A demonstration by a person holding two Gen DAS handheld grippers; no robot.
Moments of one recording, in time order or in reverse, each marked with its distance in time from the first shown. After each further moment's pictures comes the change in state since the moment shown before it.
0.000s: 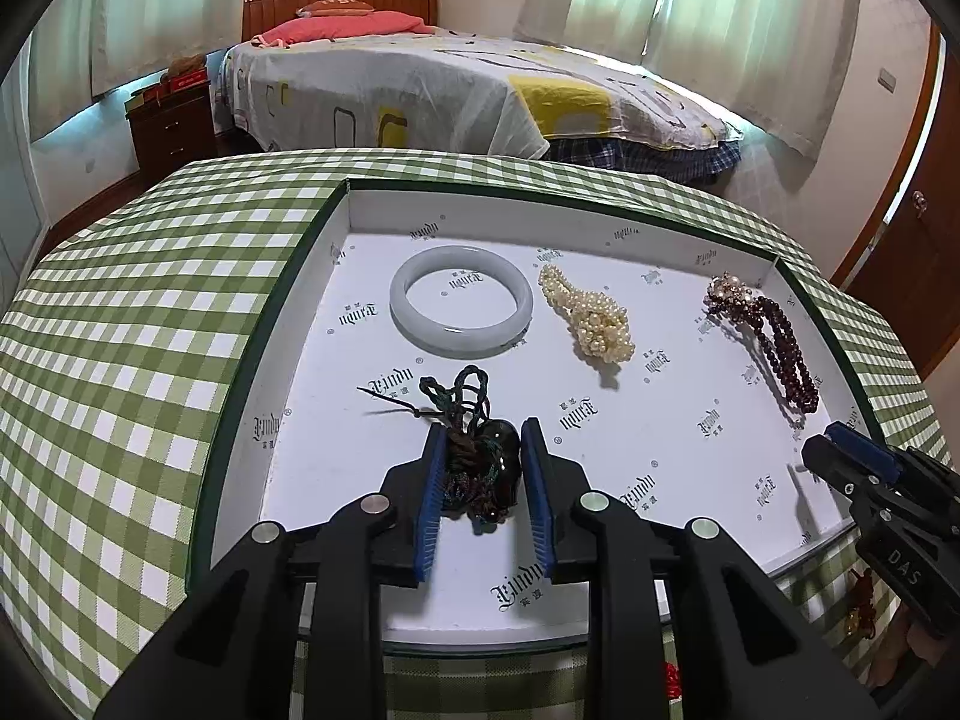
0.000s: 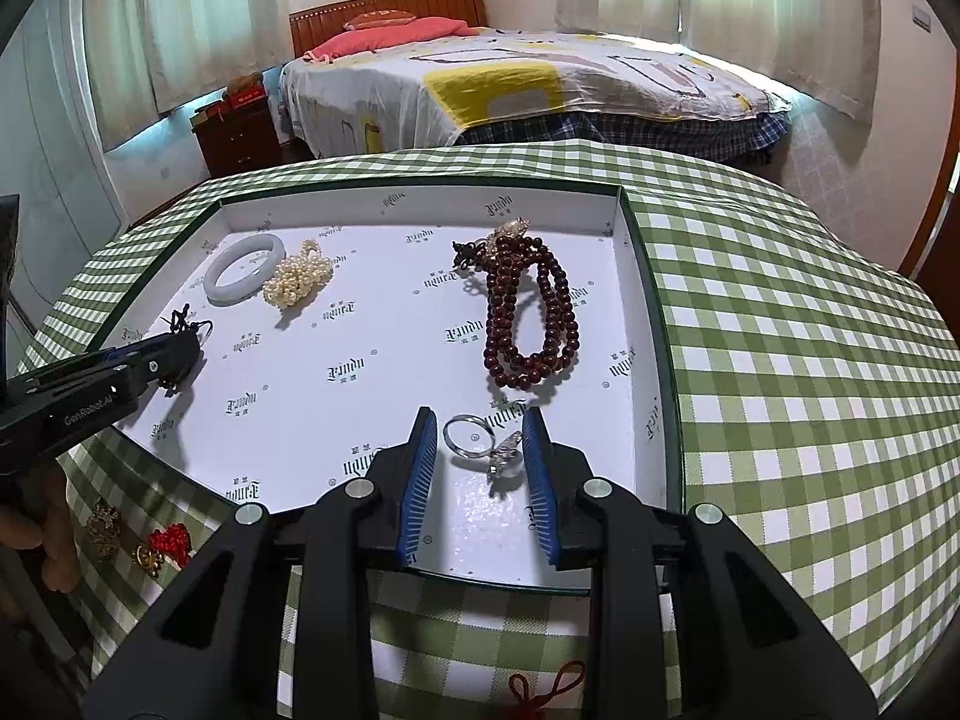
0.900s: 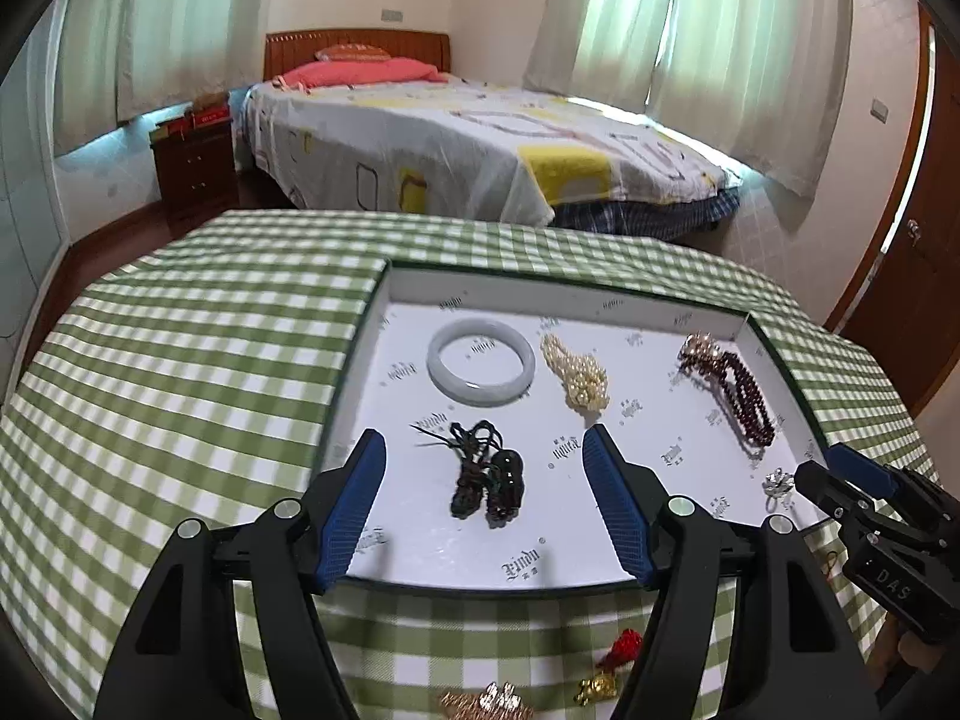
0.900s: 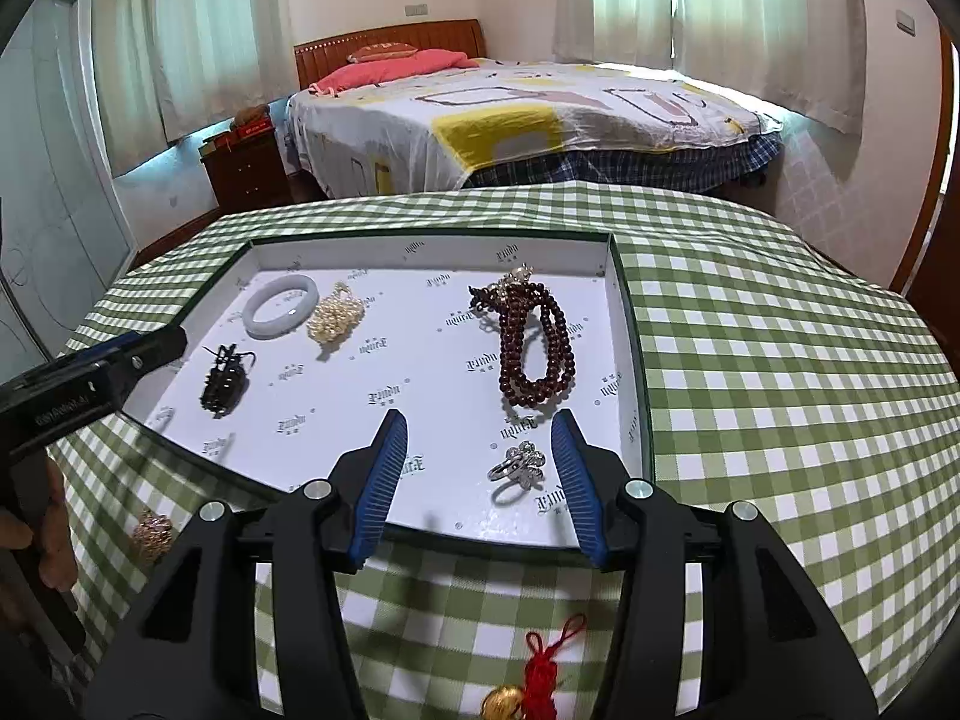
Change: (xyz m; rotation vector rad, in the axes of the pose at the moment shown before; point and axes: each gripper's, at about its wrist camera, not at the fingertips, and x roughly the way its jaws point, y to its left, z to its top) left arm -0.063 0.010 0.001 -0.014 -0.131 0.023; right arm -0.047 0.010 0.003 0.013 -0.086 0.012
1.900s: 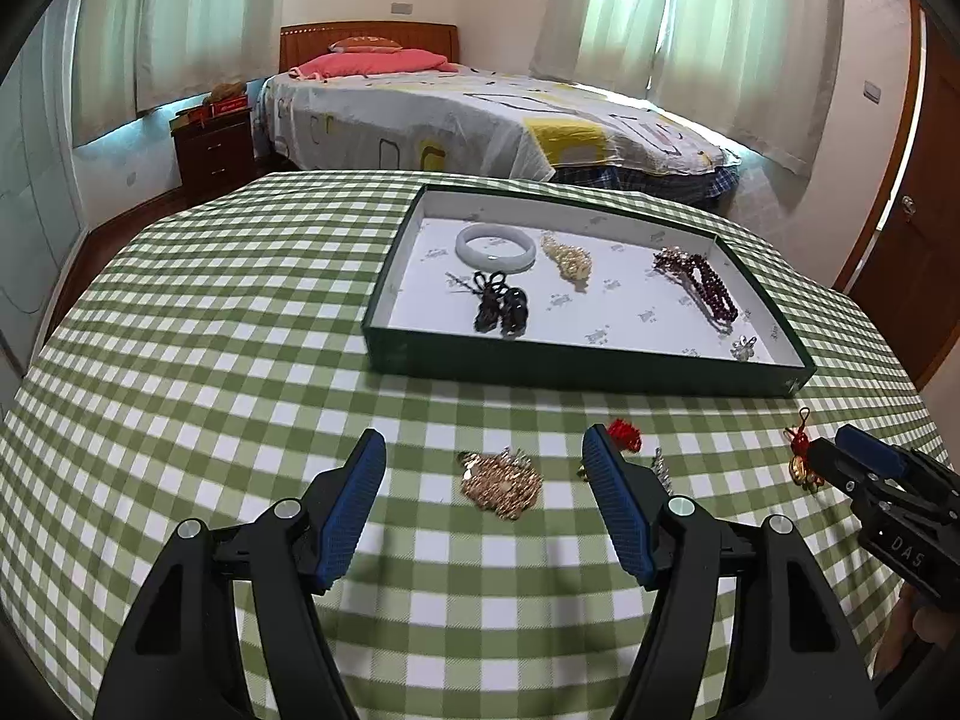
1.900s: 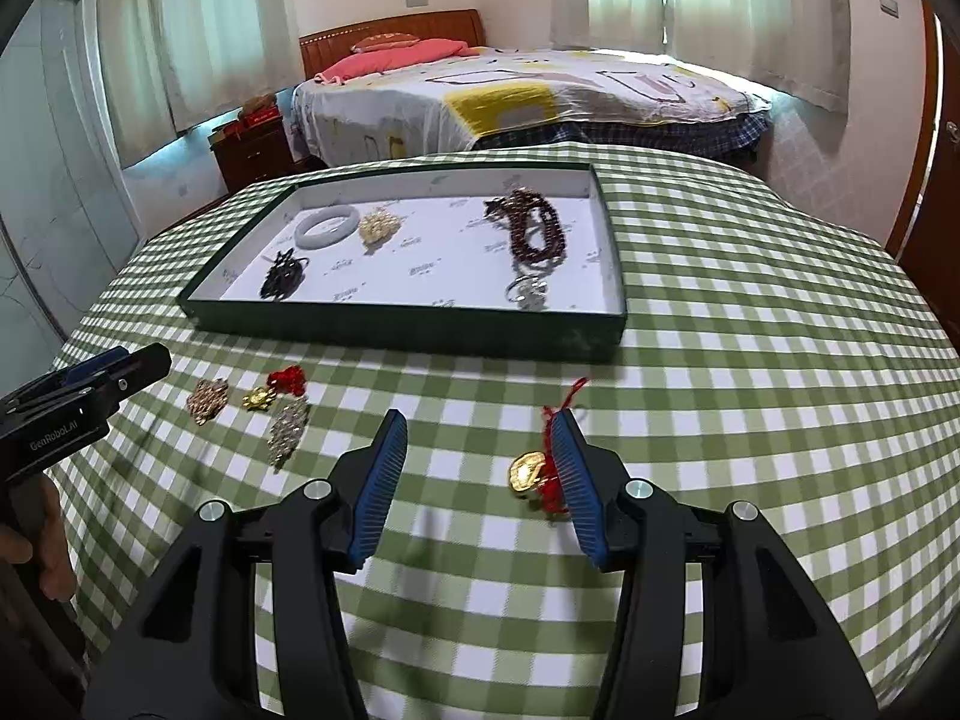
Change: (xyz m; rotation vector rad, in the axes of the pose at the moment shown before) left arm -0.069 0.005 -0.083 0.005 0.035 0.032; right arm -0.059 0.013 -0.075 0.003 0.037 0.015
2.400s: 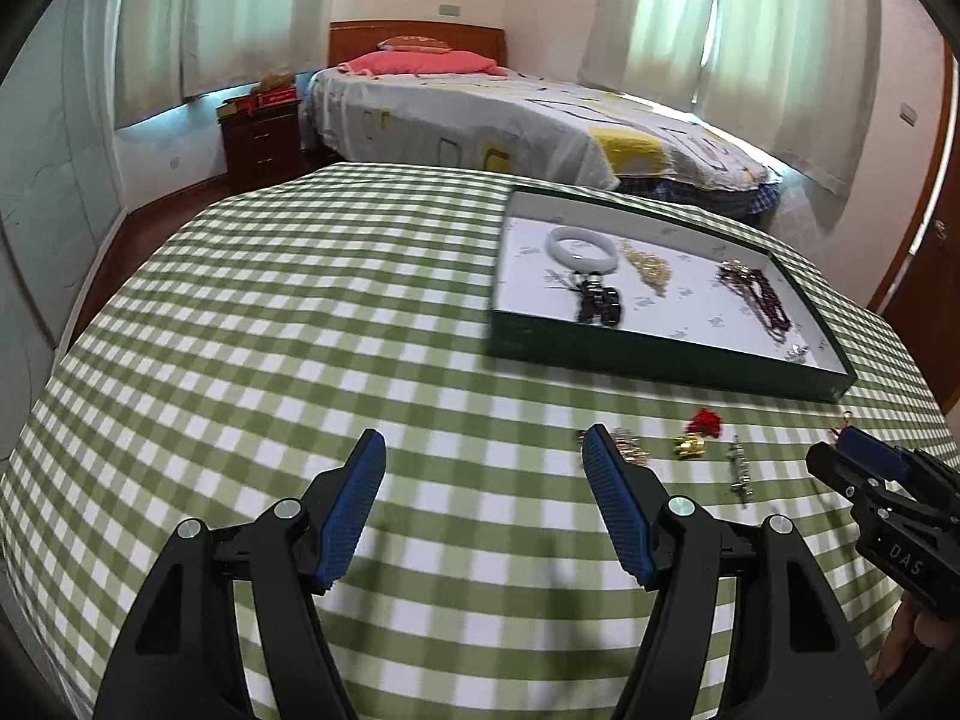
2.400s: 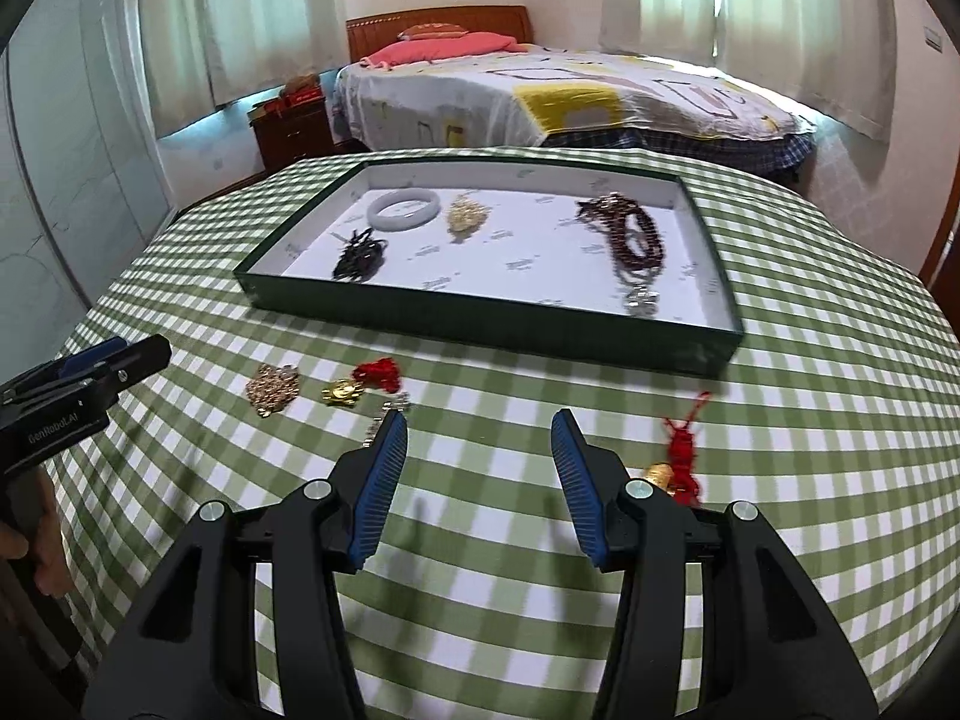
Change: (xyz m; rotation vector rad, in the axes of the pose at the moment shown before) left arm -0.017 0.051 -0.011 -0.063 -0.009 0.085; right arm 0.015 0.052 0.002 -0.081 0.022 0.057
